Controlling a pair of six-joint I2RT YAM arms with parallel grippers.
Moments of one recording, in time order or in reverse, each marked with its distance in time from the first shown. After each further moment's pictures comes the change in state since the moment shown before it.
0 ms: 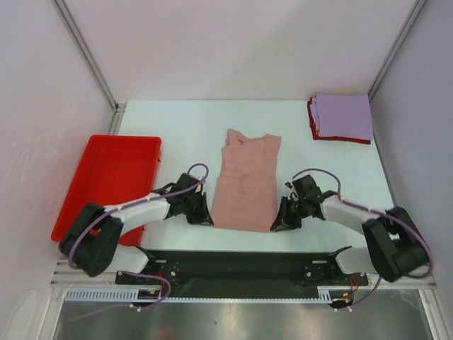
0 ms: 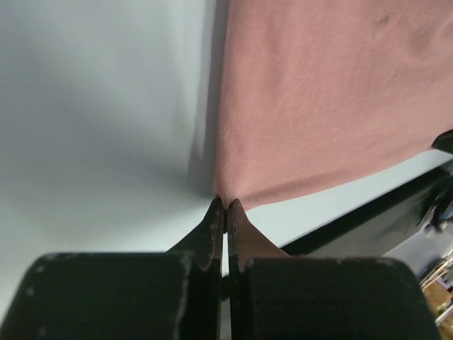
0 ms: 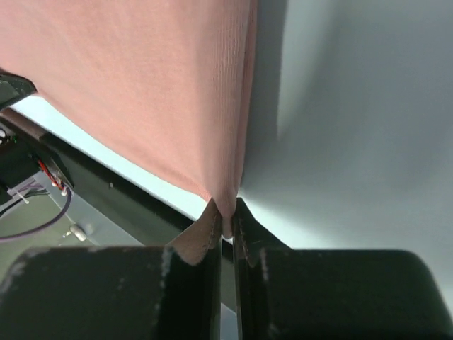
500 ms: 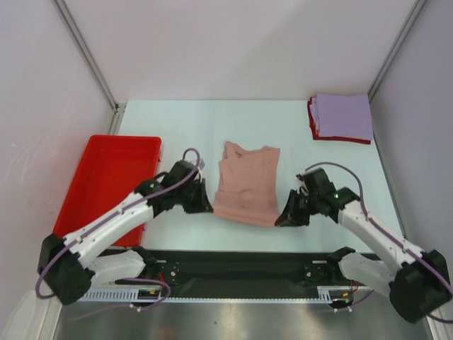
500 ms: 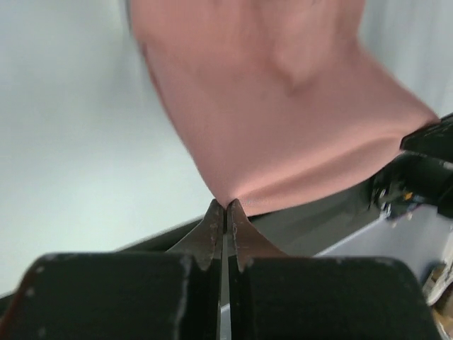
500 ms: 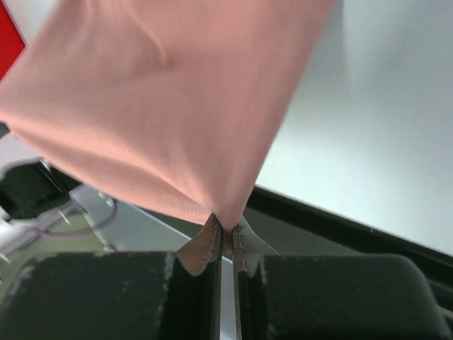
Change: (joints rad) left arm -0.129 -0.332 0.214 -0.396 -0.145 -0.037; right arm 0.046 -0.391 0.089 -0.373 0.036 0.129
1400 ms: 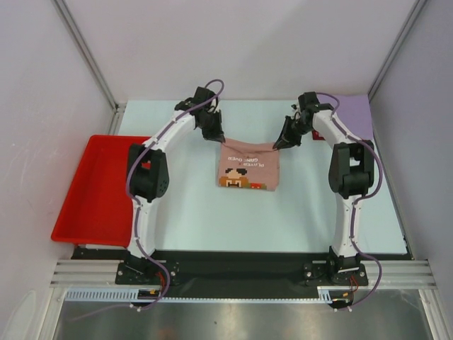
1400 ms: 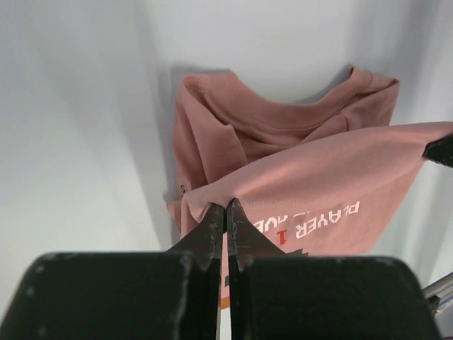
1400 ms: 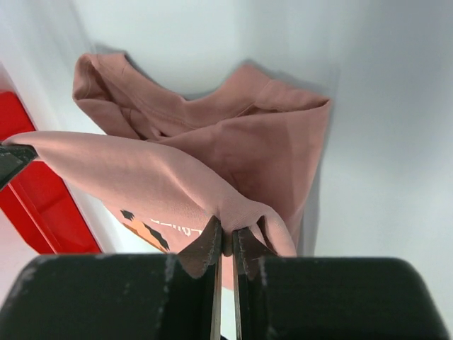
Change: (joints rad) left arm 0.323 1.155 1.210 -0.109 0.084 0.311; right arm -0.320 1.209 1.247 -0.153 -0.024 -0.314
